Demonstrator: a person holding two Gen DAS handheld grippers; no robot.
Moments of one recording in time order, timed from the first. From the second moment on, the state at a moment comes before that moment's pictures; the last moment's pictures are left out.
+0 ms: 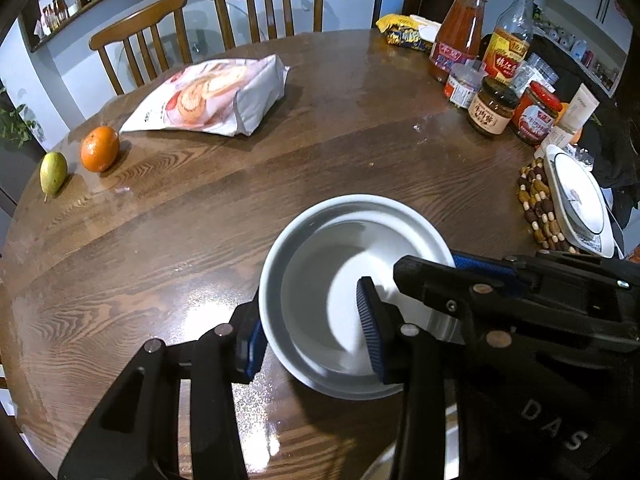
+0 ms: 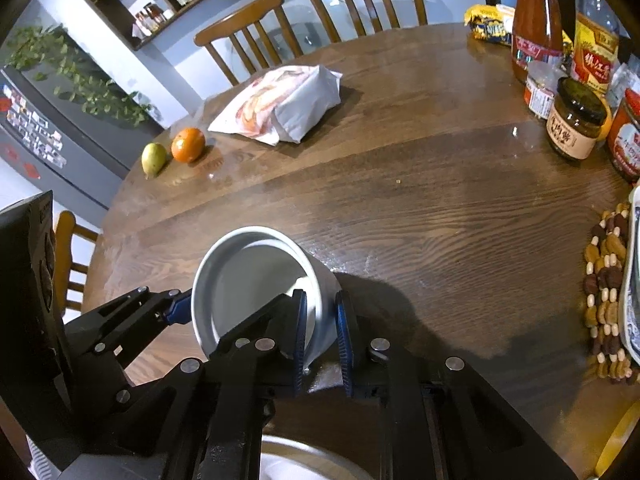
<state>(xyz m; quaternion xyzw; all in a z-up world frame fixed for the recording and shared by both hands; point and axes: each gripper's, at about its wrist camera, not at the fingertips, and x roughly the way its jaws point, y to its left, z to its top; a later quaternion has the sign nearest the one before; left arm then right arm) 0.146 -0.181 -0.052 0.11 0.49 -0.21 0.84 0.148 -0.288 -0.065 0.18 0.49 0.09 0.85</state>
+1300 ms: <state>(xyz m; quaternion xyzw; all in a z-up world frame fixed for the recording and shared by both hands) 0.030 -0.192 -0.010 0.15 0.44 -0.25 0.85 0.018 -0.296 -0.018 0.20 0.44 0.06 0.87</state>
